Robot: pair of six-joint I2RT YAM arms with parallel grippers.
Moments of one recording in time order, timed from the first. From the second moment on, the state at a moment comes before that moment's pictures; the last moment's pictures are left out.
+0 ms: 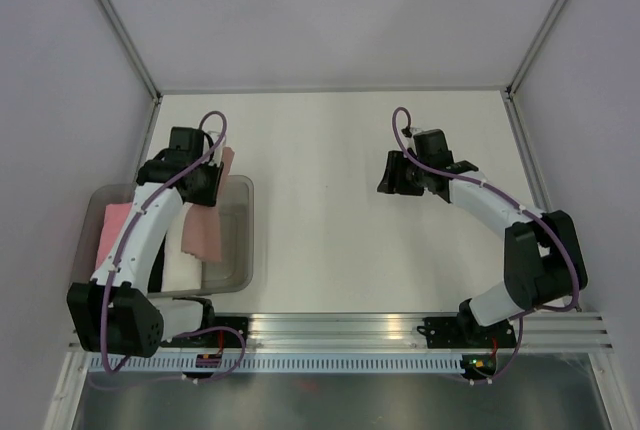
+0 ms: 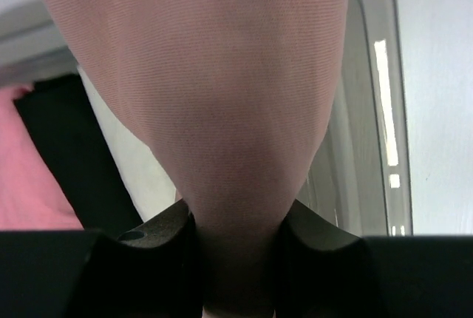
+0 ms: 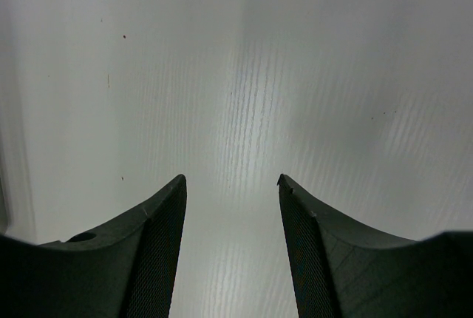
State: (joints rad) left arm -0.10 1.24 1.13 -0.90 -0.08 0.14; right arm 0.31 1.52 0.97 -0.30 -0.24 0.37
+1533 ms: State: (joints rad) left arm -0.07 1.48 0.93 -0.81 -0.07 0.04; right arm 0.31 1.50 0.98 -0.35 -0.20 0.36
